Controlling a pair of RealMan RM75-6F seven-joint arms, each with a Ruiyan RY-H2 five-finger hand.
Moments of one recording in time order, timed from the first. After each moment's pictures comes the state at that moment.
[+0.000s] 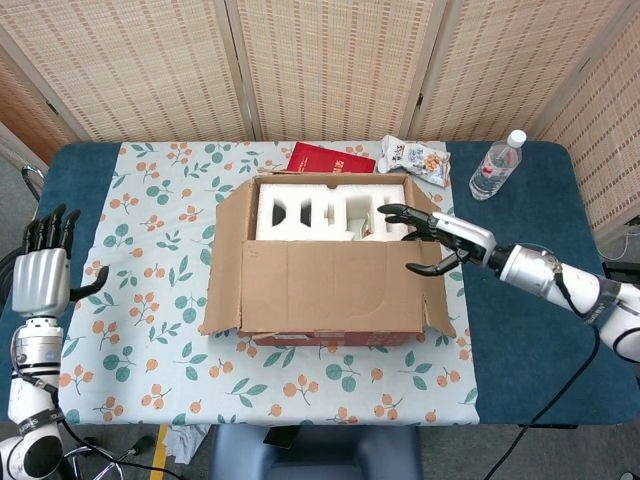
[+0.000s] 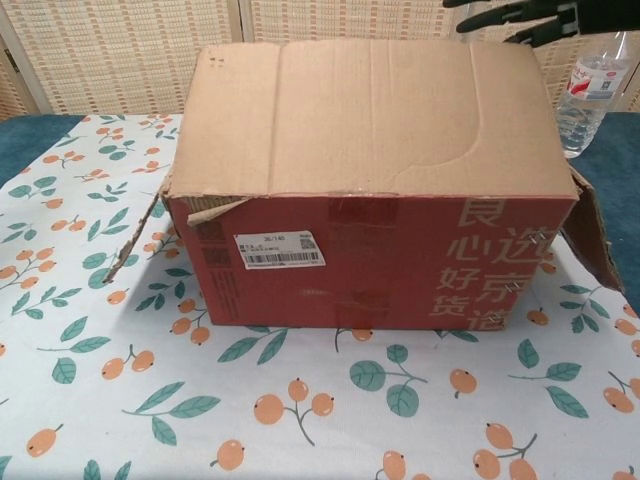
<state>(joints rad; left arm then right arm) -0.42 -1.20 -0.28 -1.68 1.06 1.36 0.34 1.03 -1.04 -0.24 -1.12 -1.88 1.23 2.02</state>
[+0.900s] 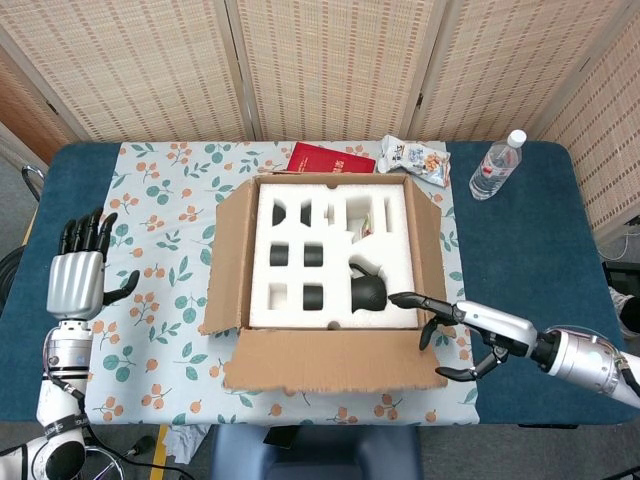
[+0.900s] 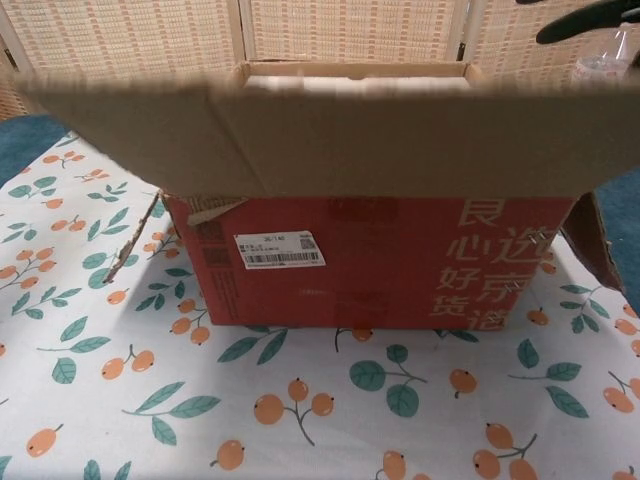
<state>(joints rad) -0.46 -1.26 -0.27 -1.76 1.10 1.40 0.49 0.89 -0.72 -0.33 -1.61 -2.09 1.40 1.69</state>
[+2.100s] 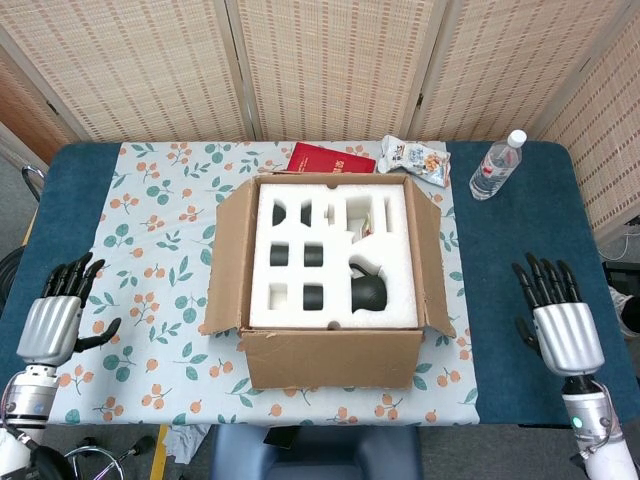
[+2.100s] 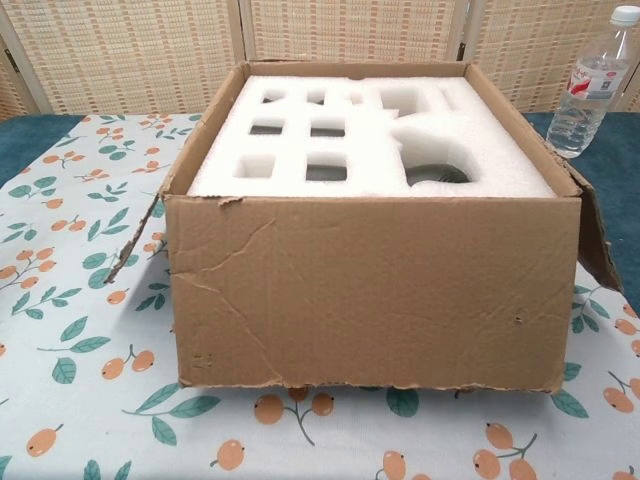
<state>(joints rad) -0.30 -1.08 -0.08 -1.79 1.30 1.37 0.19 0.25 -1.20 -0.06 -1.62 -1.43 1.63 -0.31</state>
